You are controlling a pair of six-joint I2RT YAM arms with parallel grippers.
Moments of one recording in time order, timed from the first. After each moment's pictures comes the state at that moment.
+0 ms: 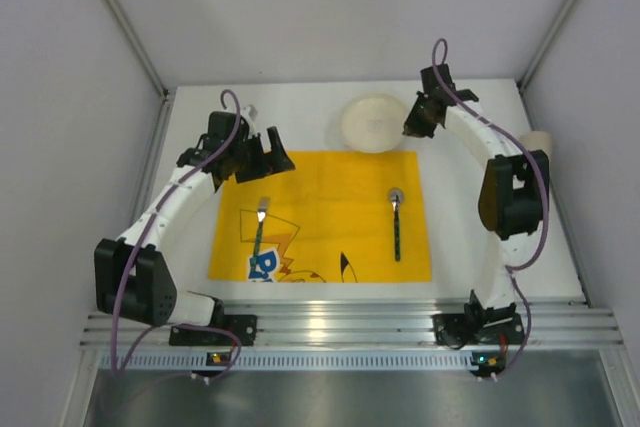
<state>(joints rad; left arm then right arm) -0.23 1.38 1.11 -0.52 0.28 -0.46 0.20 2.03 1.72 -0.64 0.01 0.65</state>
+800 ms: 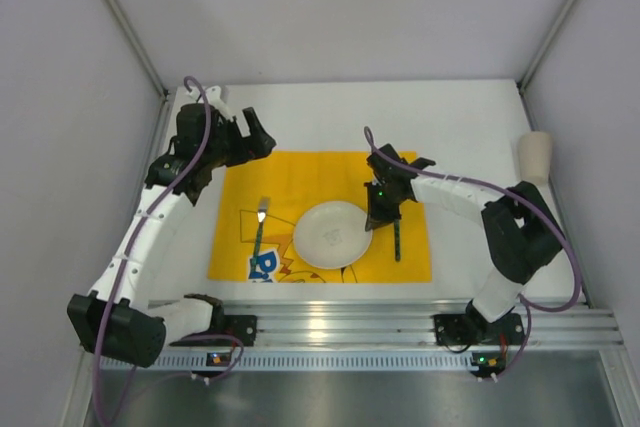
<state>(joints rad) -0.23 1.20 1.21 -0.53 0.11 -0.44 0.62 1.68 1.09 -0.63 -0.19 0.58</state>
